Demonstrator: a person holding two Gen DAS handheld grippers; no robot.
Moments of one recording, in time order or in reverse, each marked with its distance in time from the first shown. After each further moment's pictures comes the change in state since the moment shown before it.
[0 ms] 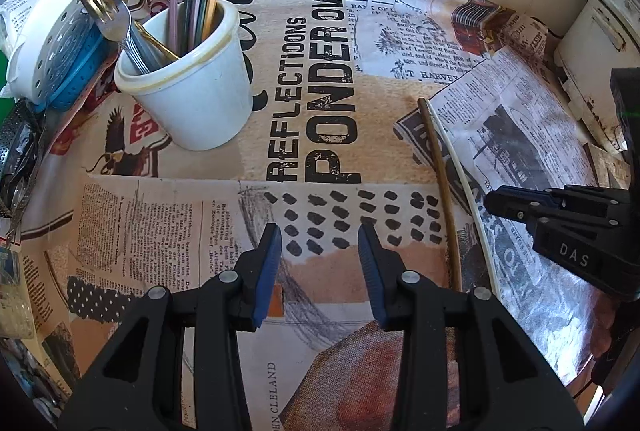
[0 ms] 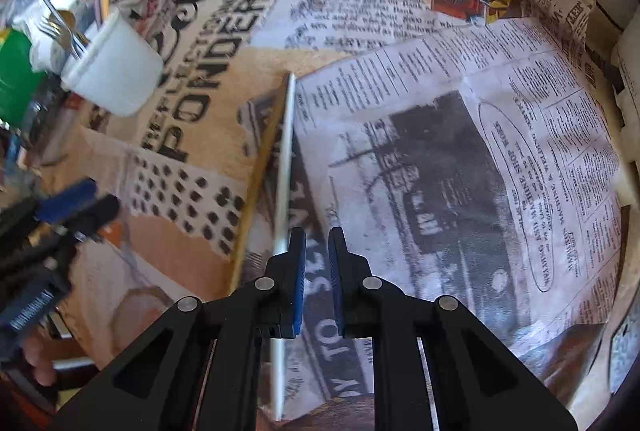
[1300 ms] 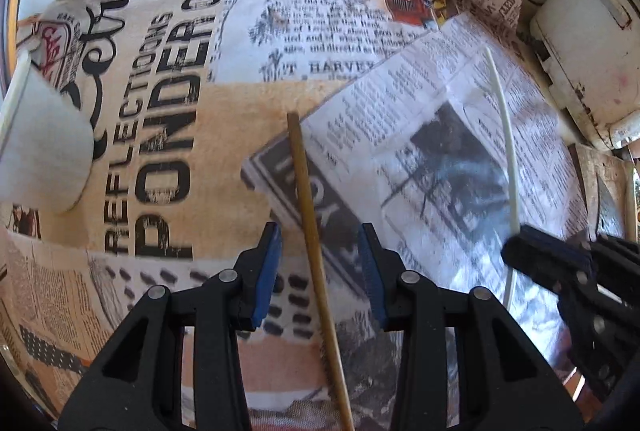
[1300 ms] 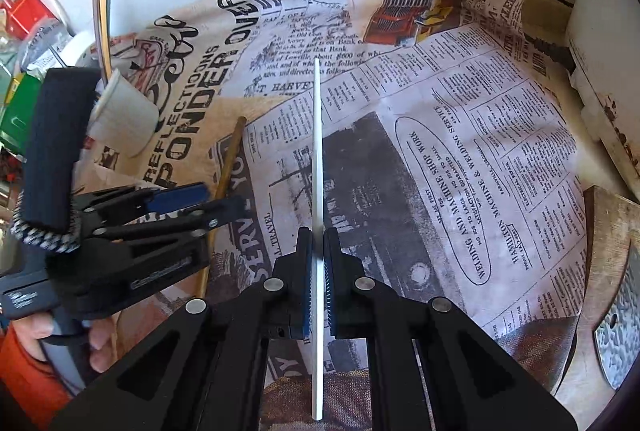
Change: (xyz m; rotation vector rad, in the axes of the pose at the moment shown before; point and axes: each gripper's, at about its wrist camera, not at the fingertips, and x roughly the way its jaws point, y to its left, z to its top) left arm 0.067 -0.095 0.054 0.075 0.107 -0.103; right arm -0.038 -0.048 -0.012 0.072 -0.133 0.032
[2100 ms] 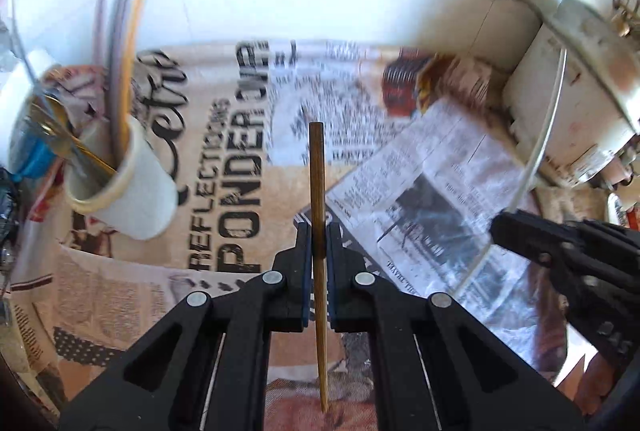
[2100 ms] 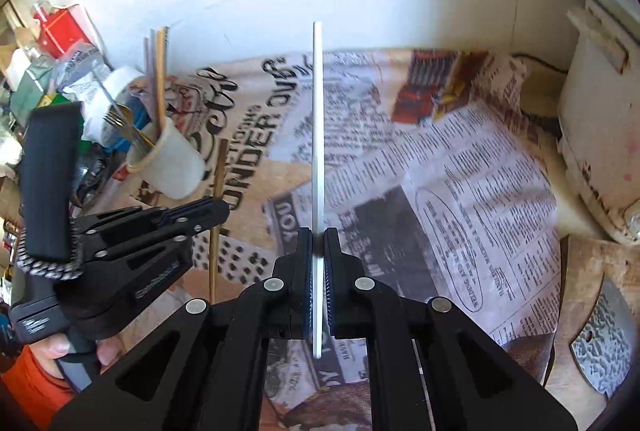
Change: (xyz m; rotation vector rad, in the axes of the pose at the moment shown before) left arm -0.112 0.016 -0.011 -0.012 -0.270 0.019; right arm -0.062 0.041 0.013 -0.058 -0.177 0.021
